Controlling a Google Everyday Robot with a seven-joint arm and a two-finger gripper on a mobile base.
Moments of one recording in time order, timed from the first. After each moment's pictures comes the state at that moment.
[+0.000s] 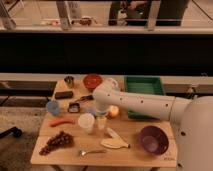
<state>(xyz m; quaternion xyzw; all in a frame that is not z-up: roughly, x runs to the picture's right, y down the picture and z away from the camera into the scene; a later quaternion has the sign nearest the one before) -0.040 0.154 0.826 -0.30 -0.13 -0.09 0.94</state>
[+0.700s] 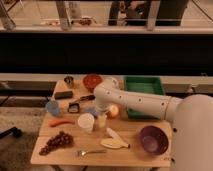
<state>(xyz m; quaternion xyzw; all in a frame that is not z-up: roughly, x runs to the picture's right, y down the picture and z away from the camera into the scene) -0.040 0.148 0.855 -0.30 -0.13 -0.09 0.94</state>
